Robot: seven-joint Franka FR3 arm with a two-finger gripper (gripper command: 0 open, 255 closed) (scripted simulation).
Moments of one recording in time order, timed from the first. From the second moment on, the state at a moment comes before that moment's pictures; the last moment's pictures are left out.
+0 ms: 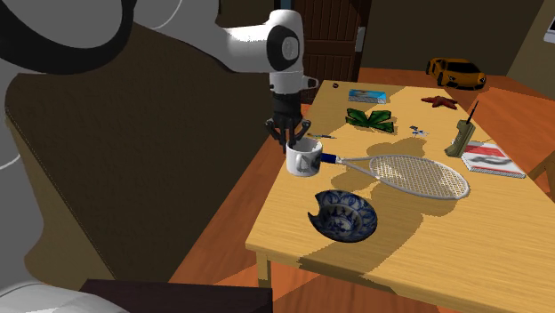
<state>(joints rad) -0.12 0.22 -0.36 -1.80 -0.03 1.89 -0.33</state>
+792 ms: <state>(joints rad) -0.19 0.05 -0.44 -1.92 -0.10 1.87 -0.45</state>
